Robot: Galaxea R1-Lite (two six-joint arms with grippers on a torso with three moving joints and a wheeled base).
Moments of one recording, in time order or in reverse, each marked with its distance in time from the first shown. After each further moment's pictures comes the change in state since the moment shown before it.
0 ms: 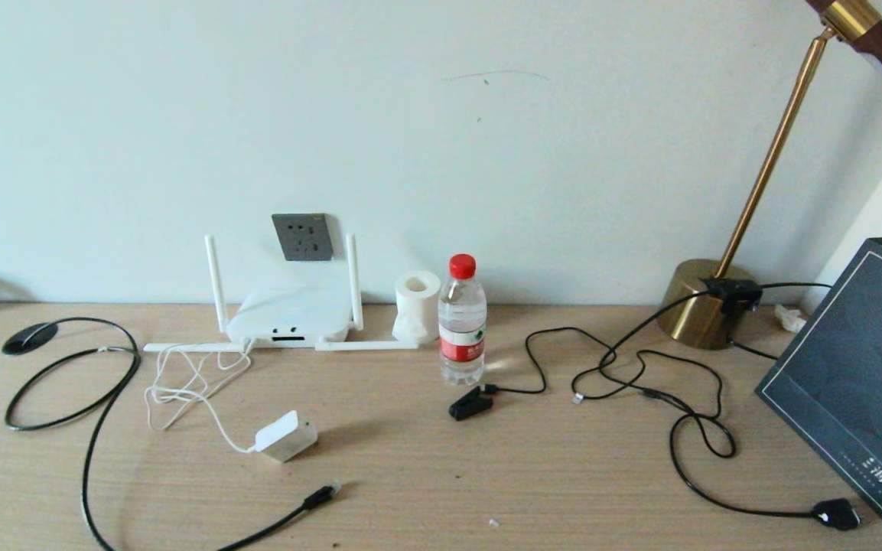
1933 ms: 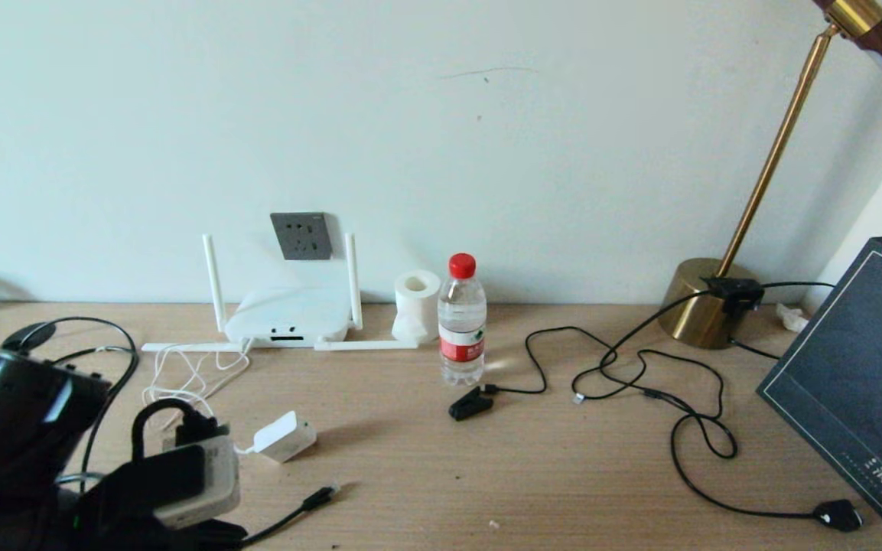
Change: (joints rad) left arm -0.291 1.303 -0.643 0.292 -0.227 0.707; right arm 0.000 0.000 0.000 0.000 0.000 0.002
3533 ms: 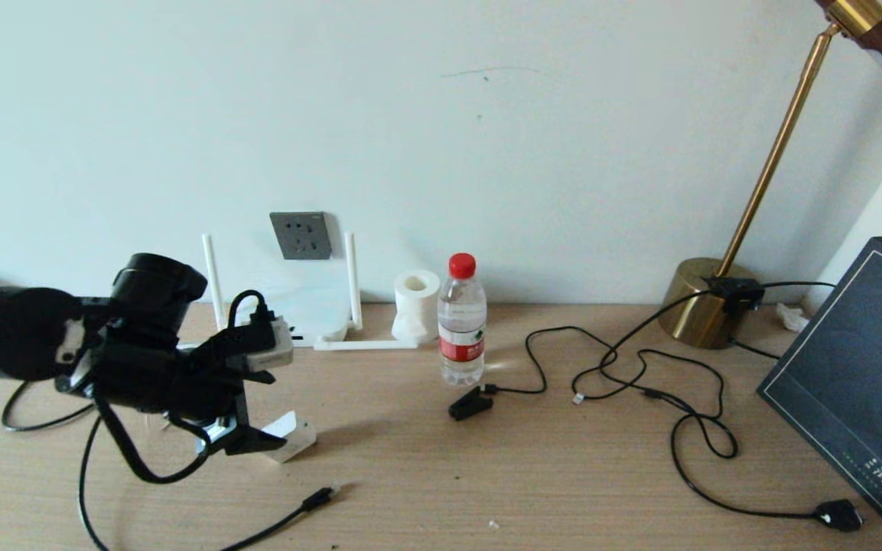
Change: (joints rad) left arm 0.187 0.468 -0.414 -0.043 -0.016 0.170; right arm 0.000 0.000 0.000 0.000 0.000 0.000
